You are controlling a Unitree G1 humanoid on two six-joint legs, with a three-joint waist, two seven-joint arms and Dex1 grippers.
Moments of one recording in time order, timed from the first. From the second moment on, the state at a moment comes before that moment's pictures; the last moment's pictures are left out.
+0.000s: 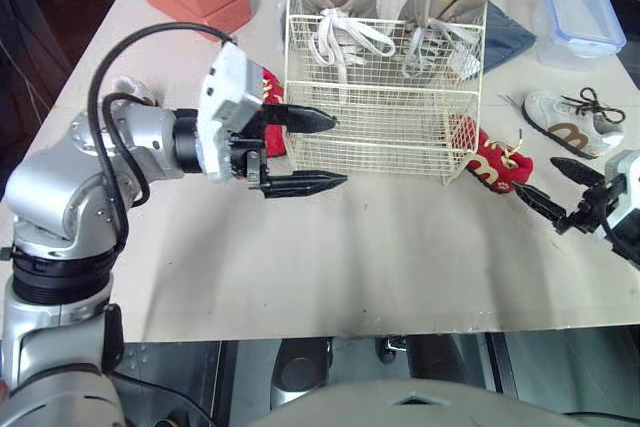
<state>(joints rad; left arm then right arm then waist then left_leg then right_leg) -0.58 0.90 0.03 -0.42 -0.77 0.80 -1.05 0.04 -0.71 -0.37 -0.17 0.56 0.39 0.78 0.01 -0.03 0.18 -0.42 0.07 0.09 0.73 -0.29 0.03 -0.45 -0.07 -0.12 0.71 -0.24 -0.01</state>
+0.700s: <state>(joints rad) -0.62 0.87 -0.01 -0.42 -0.69 0.75 -1.07 -0.01 -0.70 -0.32 -0.09 0.49 0.34 0.86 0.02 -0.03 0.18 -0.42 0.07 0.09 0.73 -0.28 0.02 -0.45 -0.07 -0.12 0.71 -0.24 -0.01</state>
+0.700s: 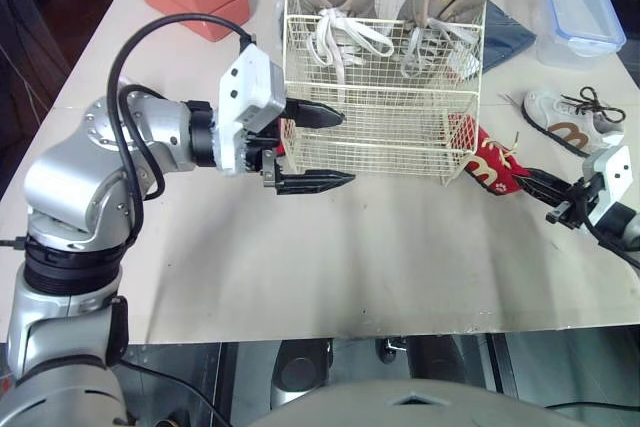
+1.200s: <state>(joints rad) -0.65 0.84 0.03 -0.30 -0.72 0.71 -1.12 -0.14 -0.68 -0.56 -0.30 0.64 0.19 0.82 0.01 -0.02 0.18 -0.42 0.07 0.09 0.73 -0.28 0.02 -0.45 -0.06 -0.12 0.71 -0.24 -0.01</state>
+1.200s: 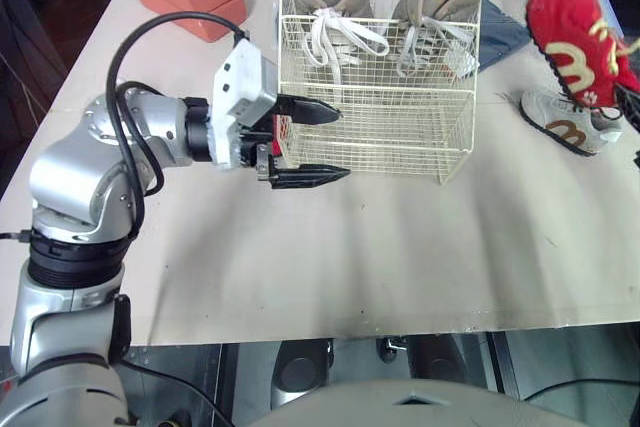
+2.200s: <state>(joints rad) -0.72 0.91 -0.04 -0.20 -0.71 0.73 -1.33 -0.57 -0.81 0.00 -0.25 0.16 -0.68 1.23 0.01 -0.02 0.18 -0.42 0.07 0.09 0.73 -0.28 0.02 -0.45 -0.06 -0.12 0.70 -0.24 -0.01</state>
